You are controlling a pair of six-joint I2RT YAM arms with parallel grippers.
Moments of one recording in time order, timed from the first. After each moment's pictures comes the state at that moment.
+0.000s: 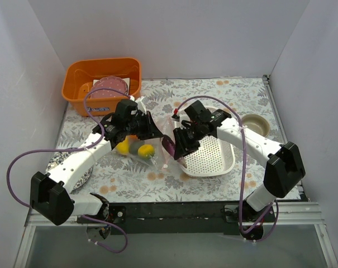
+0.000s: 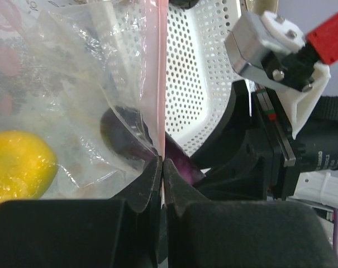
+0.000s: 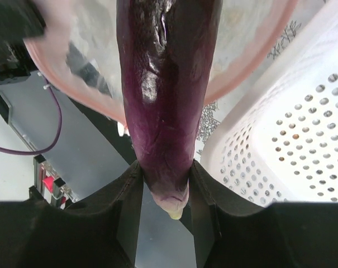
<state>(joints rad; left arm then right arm) -0.53 1.28 1.07 -0.45 0.36 -0.68 0.73 1.56 1.28 -0.83 -0.55 0.33</state>
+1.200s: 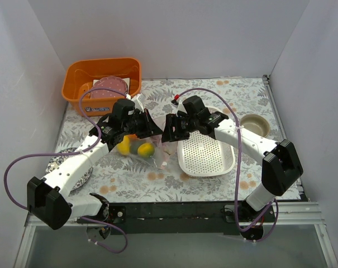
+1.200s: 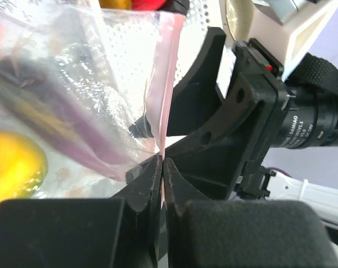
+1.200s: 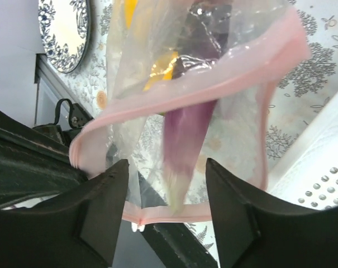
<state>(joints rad) -0.53 1.23 1.07 -0.42 0.35 -0.74 0.73 1.60 1.25 -0.39 -0.48 0.58</state>
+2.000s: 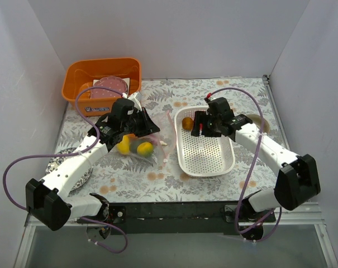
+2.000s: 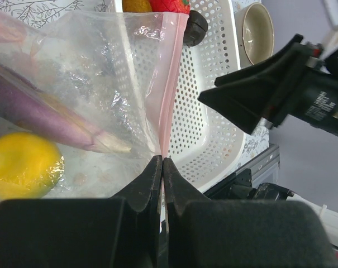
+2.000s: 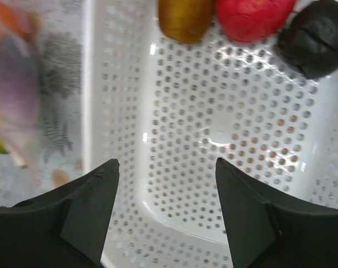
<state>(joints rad) -0.53 1.22 1.09 -0.45 0.23 -0.73 0.53 1.39 1.09 -0.51 -0.10 0.46</state>
